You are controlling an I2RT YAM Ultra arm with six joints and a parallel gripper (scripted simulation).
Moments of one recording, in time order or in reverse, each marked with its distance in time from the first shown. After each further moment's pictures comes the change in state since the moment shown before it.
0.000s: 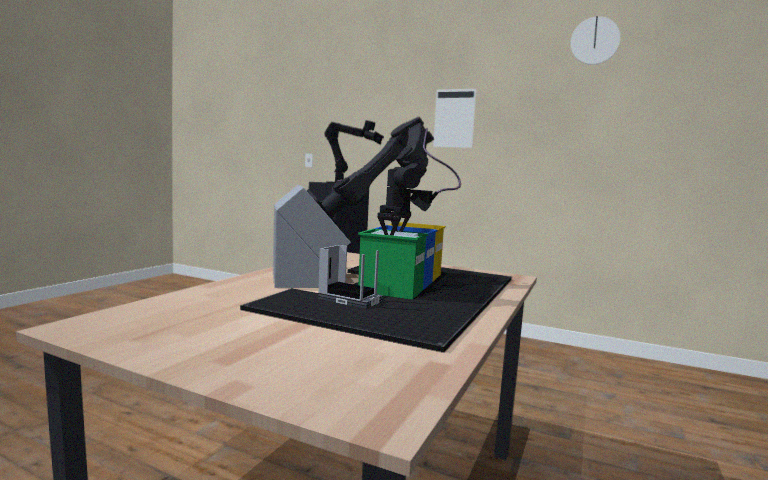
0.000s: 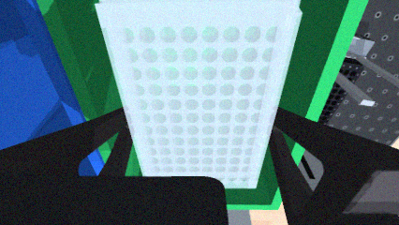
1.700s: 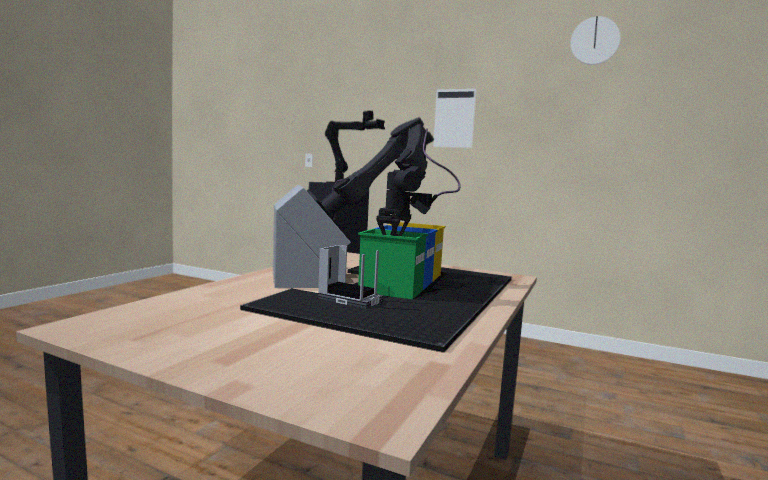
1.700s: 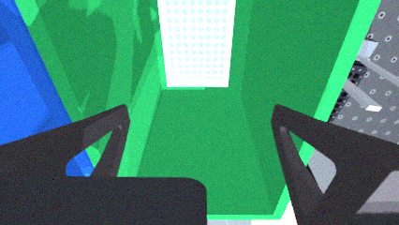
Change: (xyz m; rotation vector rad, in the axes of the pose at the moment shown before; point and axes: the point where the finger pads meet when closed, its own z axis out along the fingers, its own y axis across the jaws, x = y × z) arm 0.000 -0.001 0.009 0.004 -0.002 0.005
